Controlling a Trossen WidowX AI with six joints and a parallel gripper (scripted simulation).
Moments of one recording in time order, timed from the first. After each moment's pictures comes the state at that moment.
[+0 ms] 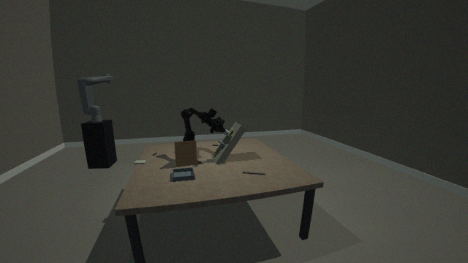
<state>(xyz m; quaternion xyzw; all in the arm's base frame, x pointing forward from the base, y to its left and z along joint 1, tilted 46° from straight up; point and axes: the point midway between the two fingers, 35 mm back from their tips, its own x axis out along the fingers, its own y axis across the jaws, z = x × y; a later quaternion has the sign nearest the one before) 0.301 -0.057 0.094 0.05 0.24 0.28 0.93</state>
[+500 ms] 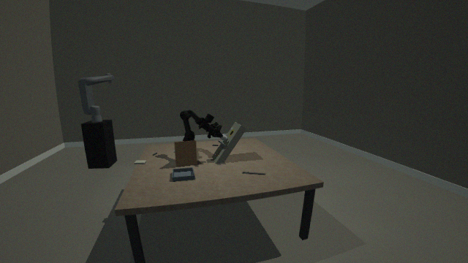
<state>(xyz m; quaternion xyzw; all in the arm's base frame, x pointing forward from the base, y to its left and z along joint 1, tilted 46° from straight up) 0.271 -0.029 0.064 0.05 0.24 0.29 0.93</state>
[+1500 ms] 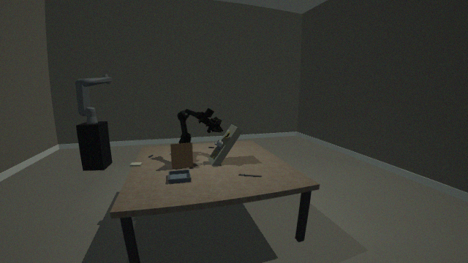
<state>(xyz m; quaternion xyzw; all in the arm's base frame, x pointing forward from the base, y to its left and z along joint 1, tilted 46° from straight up) 0.311 -0.067 0.110 0.05 0.24 0.28 0.93</state>
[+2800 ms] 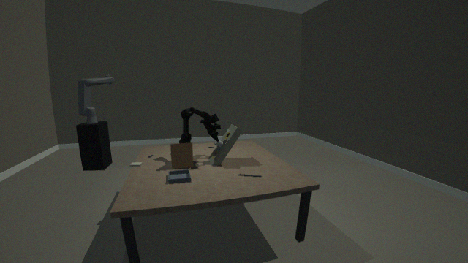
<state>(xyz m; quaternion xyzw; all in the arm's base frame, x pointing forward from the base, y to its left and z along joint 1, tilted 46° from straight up) 0.272 -0.025 0.063 0.29 0.50 0.26 0.78</state>
